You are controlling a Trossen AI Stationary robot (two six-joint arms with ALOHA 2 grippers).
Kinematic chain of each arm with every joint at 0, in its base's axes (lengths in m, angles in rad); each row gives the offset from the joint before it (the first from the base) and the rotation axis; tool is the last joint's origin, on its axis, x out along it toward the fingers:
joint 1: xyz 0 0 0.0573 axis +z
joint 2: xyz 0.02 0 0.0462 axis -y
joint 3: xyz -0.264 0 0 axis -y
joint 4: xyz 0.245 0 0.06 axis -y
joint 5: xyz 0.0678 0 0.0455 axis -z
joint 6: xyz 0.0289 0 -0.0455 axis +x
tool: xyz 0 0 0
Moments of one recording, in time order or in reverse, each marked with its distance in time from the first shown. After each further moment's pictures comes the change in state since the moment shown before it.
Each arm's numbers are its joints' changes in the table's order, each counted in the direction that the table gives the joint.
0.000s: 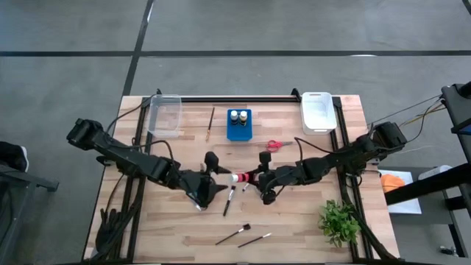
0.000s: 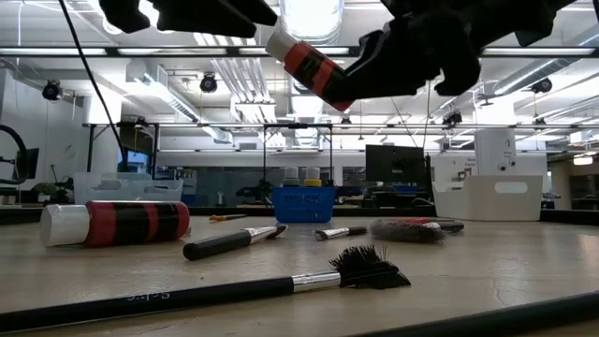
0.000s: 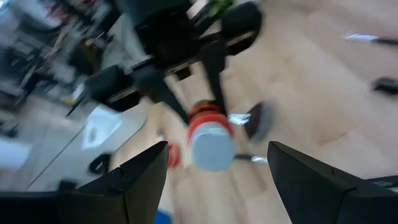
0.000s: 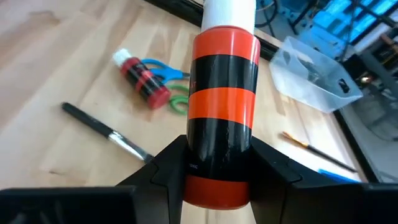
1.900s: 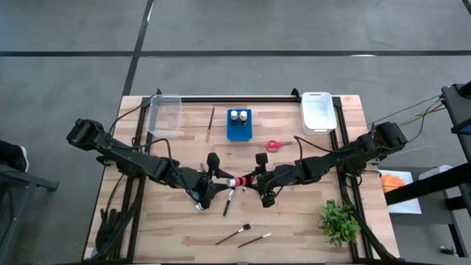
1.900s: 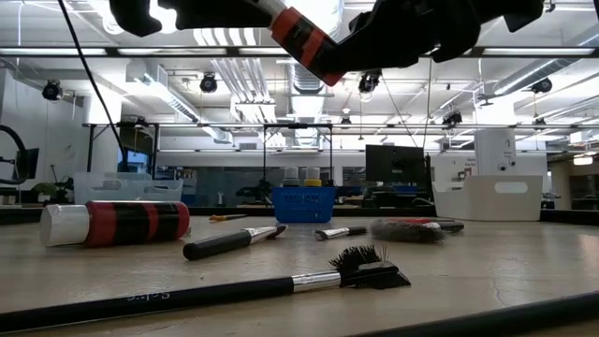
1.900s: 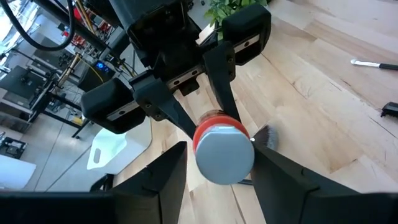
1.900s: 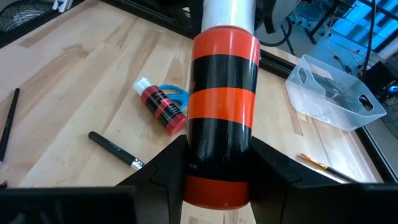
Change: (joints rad) left arm 0.018 0.000 -0.074 0.198 0.038 0.050; right arm 0.000 0.002 0.059 -0.024 -0.084 0.024
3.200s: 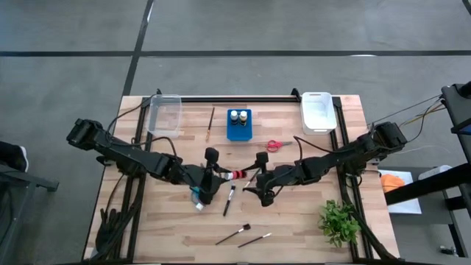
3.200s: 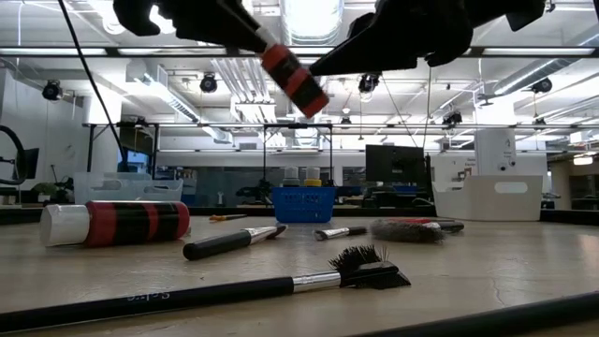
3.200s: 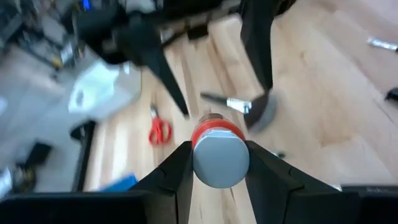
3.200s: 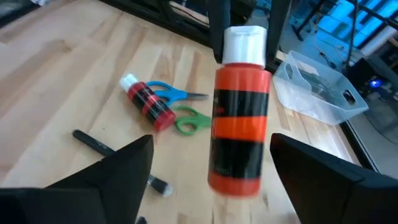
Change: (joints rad) left arm 0.043 0.001 0.076 -0.258 -0.032 -0.242; right arm 0.002 -0.001 0.000 -0.009 0.064 -0.002
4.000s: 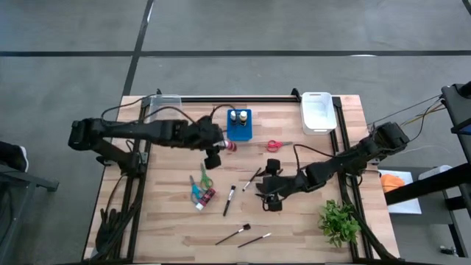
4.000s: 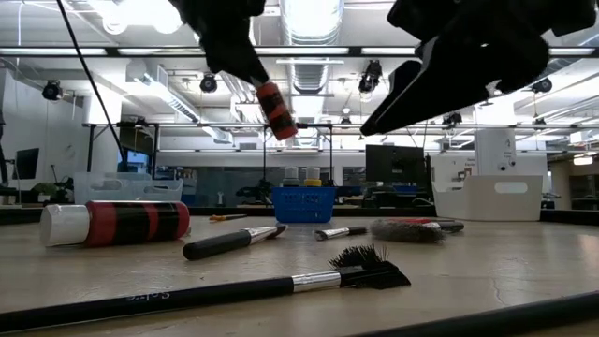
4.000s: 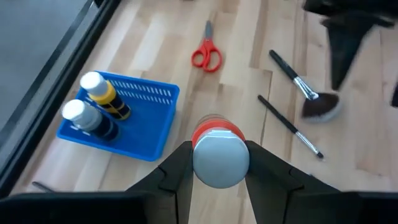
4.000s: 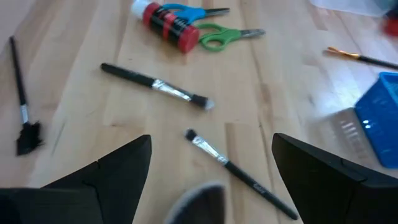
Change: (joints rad) left arm 0.388 -0.023 0.258 -0.452 0.236 -0.443; right arm 0.092 0.011 -0.061 -0.226 0.053 0.385
